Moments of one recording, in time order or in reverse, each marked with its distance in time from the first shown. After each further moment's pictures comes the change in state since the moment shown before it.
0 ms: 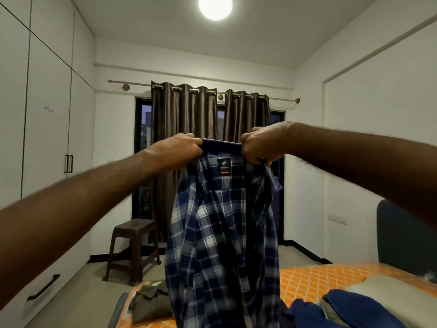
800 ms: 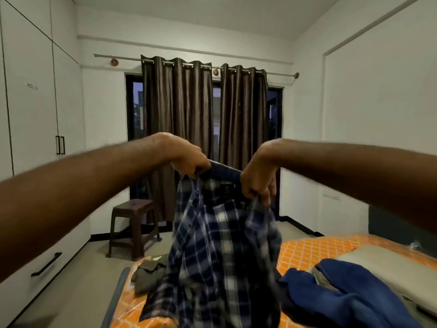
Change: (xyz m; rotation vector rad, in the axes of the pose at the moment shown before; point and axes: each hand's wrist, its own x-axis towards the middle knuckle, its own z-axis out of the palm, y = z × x) left_hand 0.022 0.058 0.003 -0.036 -0.786 0.093; right_hand 0.034 -0.087 0.045 0.896 -0.646 0.003
